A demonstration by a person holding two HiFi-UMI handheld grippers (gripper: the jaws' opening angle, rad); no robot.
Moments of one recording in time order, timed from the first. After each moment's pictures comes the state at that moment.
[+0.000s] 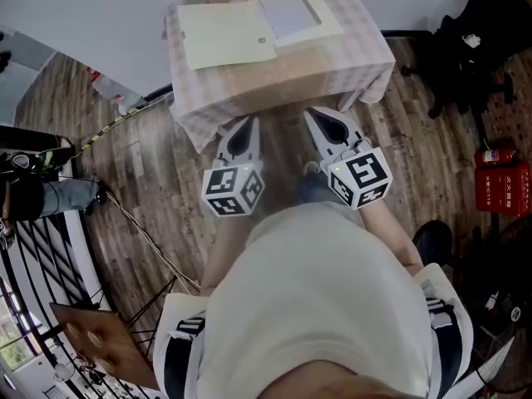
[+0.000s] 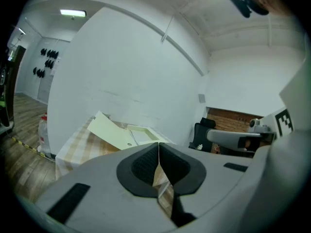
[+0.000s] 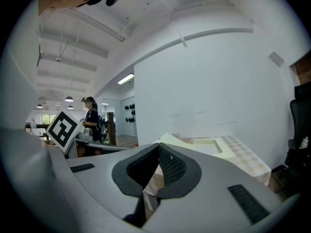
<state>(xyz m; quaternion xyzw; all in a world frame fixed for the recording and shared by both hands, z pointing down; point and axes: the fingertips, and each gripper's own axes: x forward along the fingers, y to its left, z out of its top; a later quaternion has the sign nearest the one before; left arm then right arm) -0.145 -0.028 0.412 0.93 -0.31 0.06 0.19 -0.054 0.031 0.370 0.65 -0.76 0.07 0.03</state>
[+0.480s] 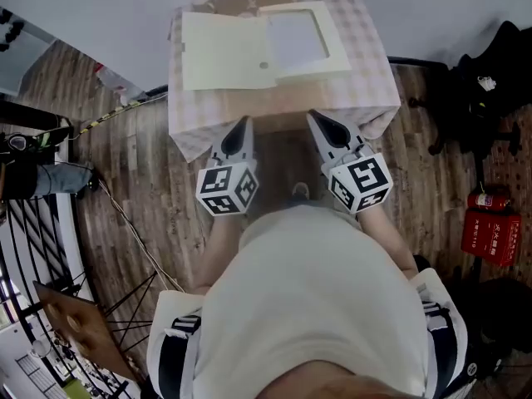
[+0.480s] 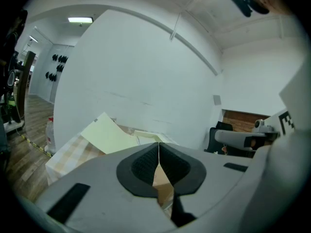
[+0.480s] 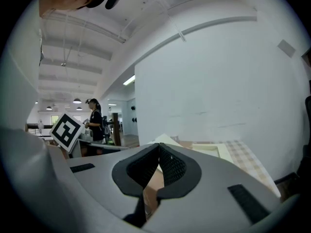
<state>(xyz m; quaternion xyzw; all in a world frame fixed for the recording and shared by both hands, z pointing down) -0.083 -0.108 0.408 0.91 -0.38 0.04 0.19 0.028 -0.048 0.362 0.61 -0.79 0.07 0.03</state>
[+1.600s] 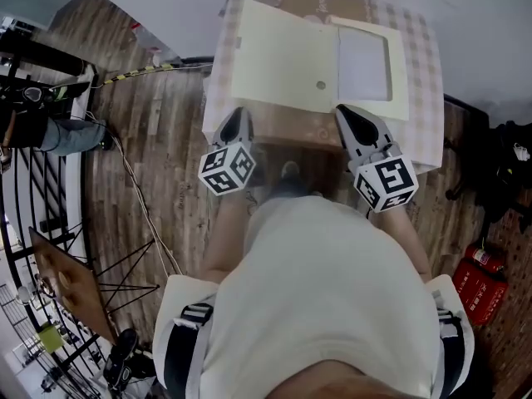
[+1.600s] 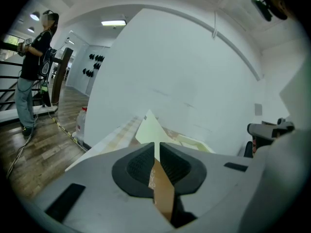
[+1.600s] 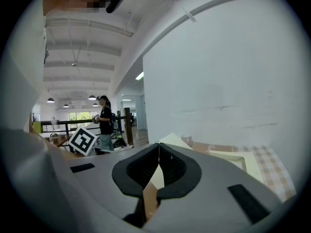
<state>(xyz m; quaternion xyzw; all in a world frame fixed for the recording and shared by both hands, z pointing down) -0.181 -0.263 0.486 0.80 -0.53 0.02 0.27 0.014 -0.198 0.379 0.52 -0.85 0.08 0.07</state>
